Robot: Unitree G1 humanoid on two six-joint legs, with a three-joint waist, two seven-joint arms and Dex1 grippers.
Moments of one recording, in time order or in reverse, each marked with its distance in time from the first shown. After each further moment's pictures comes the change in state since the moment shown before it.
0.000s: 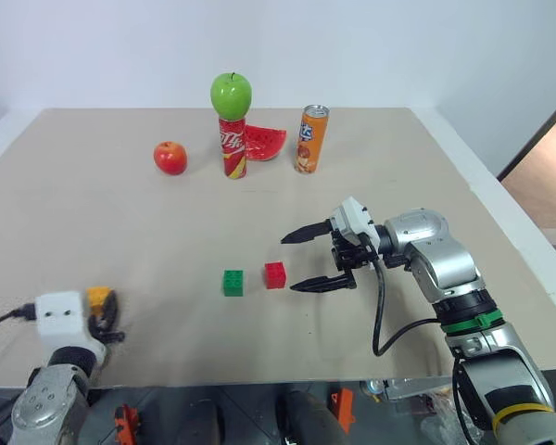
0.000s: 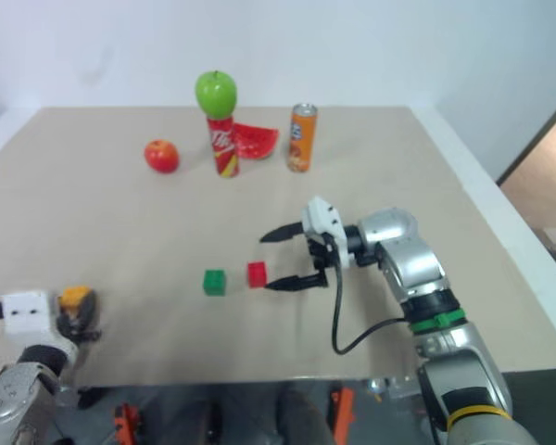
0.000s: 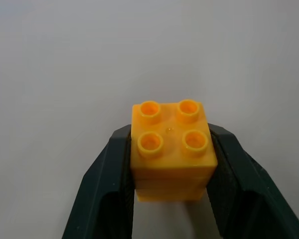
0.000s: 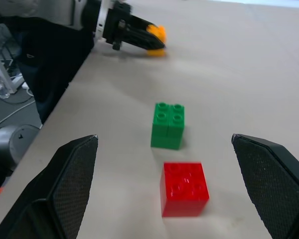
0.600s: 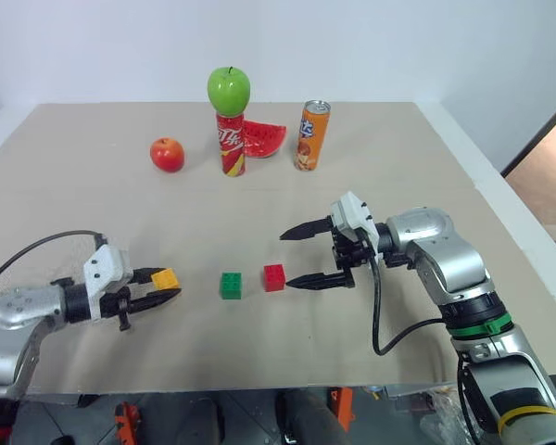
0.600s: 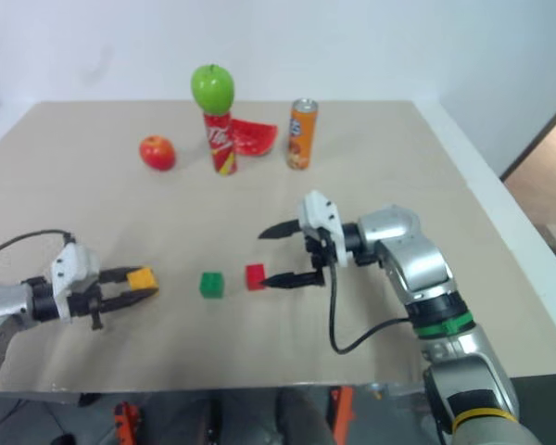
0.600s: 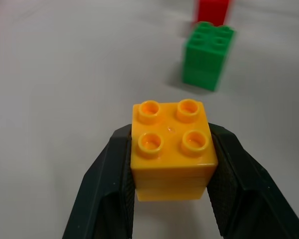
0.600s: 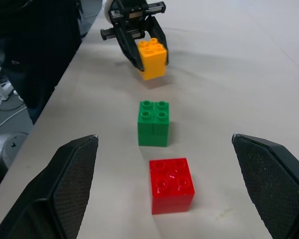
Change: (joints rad) left arm -0.455 0.499 -0.194 0.582 -0.166 -0.345 -1.020; right arm 0.031 -0.038 -0.014 -0.118 0.010 0.123 -0.094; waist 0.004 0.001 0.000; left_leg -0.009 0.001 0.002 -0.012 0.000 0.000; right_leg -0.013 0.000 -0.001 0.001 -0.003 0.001
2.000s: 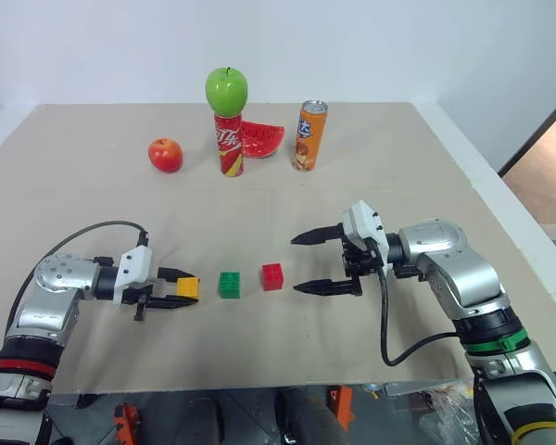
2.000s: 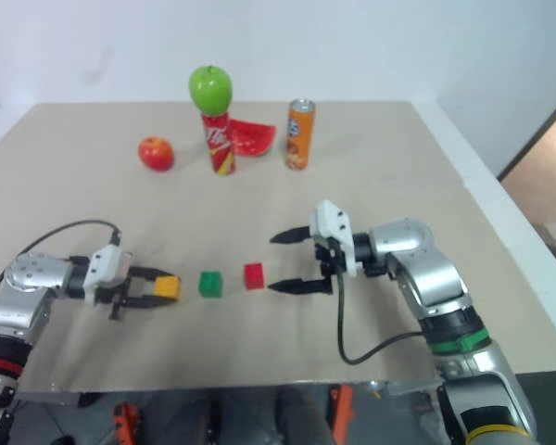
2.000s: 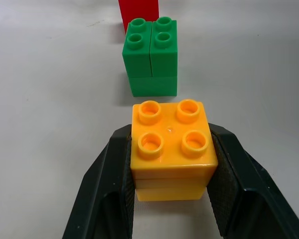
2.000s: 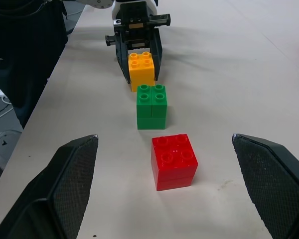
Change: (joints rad) left arm -0.255 -0.065 -0.187 0.371 0.100 -0.322 -0.247; right arm 0.079 -0.046 -0.015 -0.060 0.027 -0.003 -0.059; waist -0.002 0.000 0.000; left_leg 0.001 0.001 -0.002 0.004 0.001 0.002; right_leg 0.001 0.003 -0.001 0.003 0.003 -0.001
